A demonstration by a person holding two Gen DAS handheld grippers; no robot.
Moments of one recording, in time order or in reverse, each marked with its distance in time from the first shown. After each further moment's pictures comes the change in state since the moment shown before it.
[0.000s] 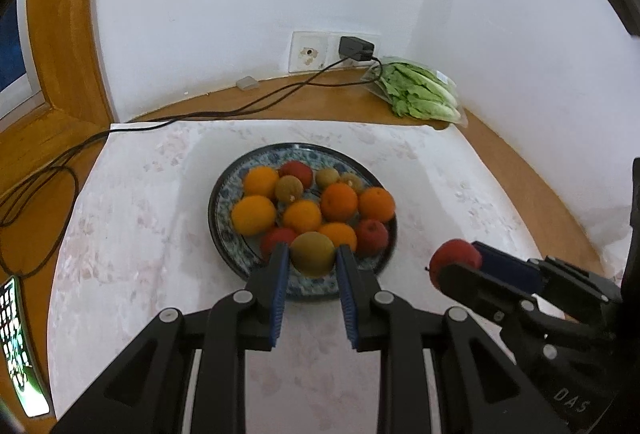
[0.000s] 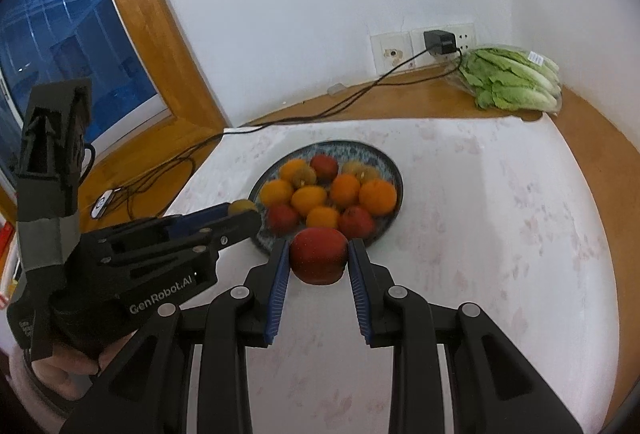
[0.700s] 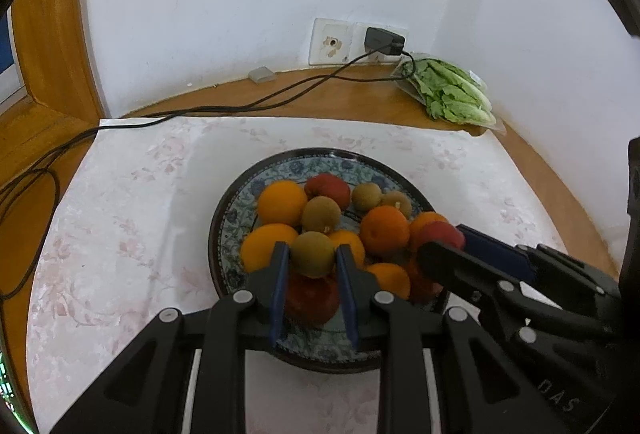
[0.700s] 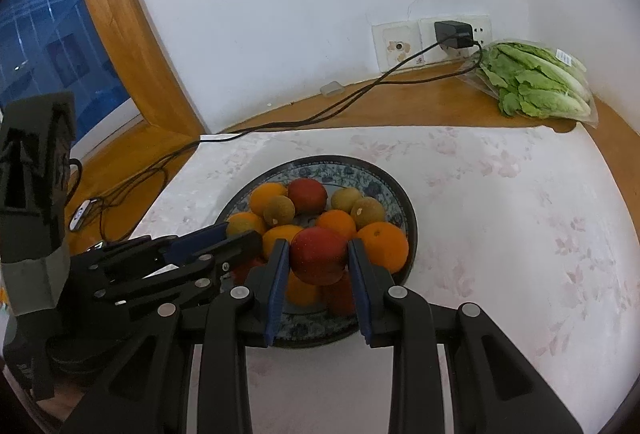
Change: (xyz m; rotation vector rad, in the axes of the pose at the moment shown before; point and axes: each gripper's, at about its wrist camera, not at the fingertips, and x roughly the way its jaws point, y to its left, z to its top) left arm 0.059 0.021 0.014 -0.024 -0.005 0.035; right arm 0.074 -0.013 0.027 -0.011 0.000 0.002
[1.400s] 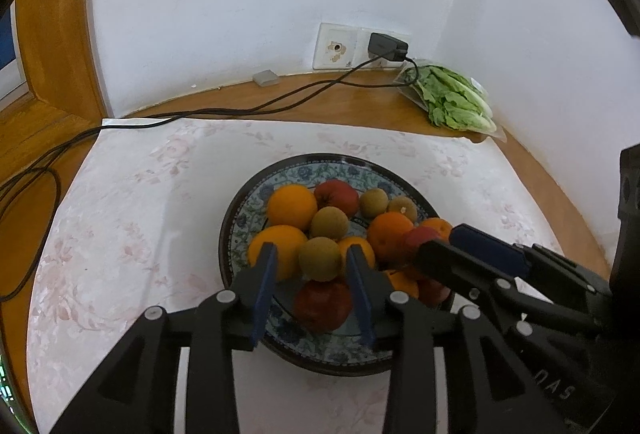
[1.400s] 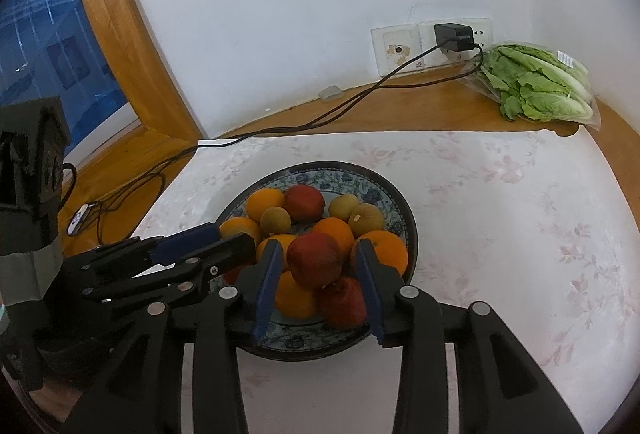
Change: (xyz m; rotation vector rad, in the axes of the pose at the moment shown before) left arm -0.001 0.010 0.002 -0.013 -0.001 -0.017; right arm 0.005 -0.004 0.002 0.005 -0.014 0.010
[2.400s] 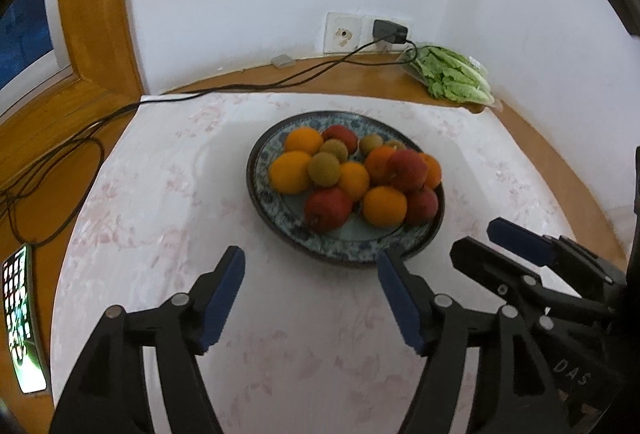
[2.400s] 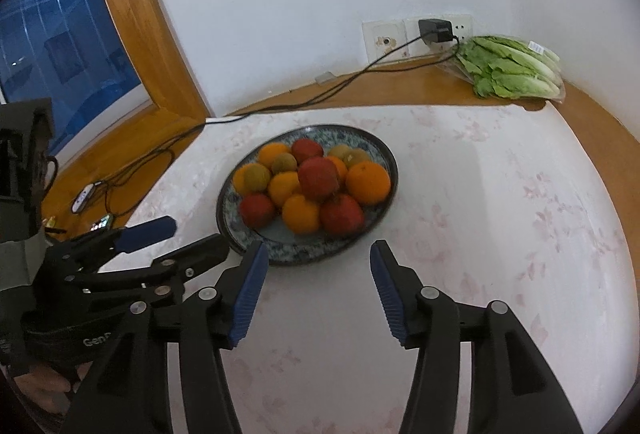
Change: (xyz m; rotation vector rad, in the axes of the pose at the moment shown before) left arm -0.047 -0.011 -0.052 0.012 0.026 0.092; right arm -0.047 0.007 -0.049 -0.001 0.016 -0.043
